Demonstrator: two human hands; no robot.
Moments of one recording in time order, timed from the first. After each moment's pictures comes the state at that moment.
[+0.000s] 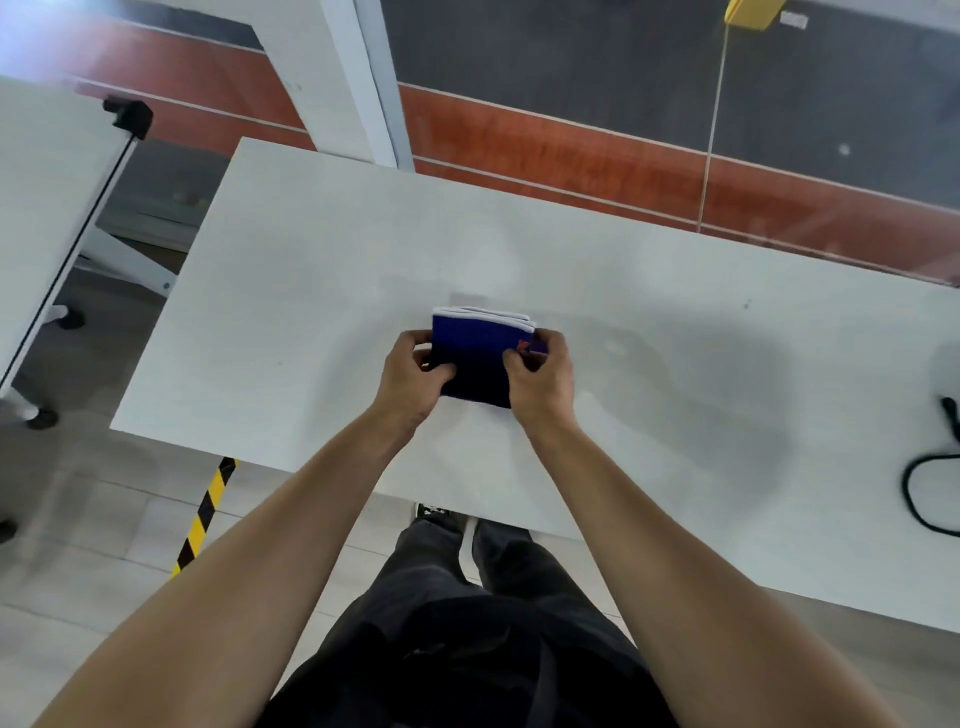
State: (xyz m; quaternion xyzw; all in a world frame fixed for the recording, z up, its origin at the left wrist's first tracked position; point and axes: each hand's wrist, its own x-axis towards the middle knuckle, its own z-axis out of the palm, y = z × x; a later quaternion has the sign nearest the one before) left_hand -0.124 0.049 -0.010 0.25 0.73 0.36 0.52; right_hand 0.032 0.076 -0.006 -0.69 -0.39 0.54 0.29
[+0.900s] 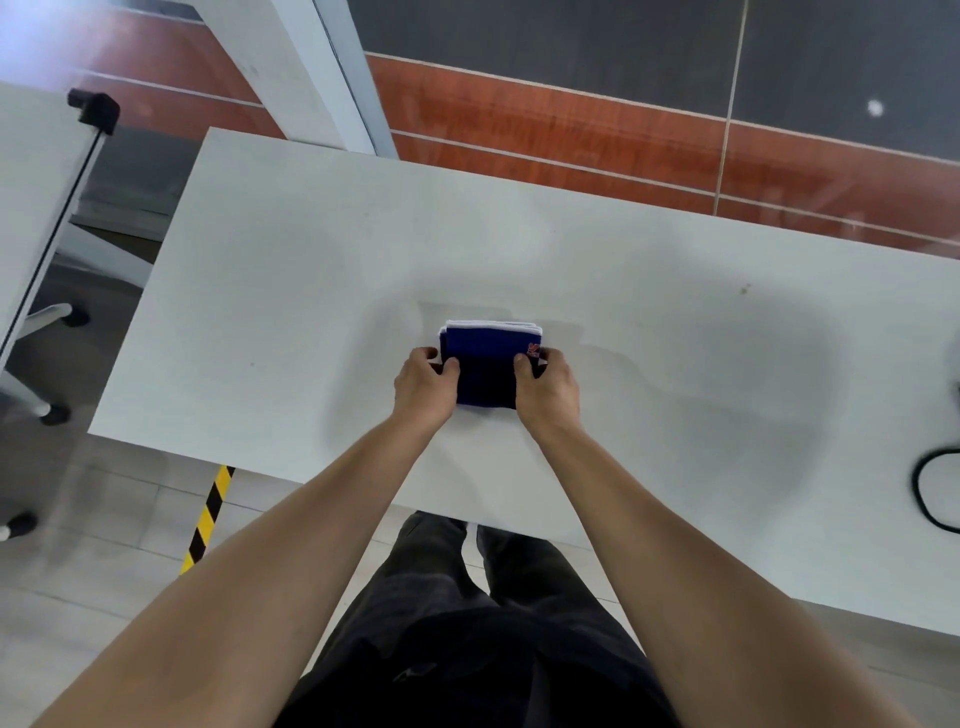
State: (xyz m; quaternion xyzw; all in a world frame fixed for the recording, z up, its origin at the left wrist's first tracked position) left_hand -0.070 0.068 -0.038 0.30 0.83 0.18 0.43; right_hand 0.076 0.089 -0.047 -0.74 -0.44 0.49 0.13
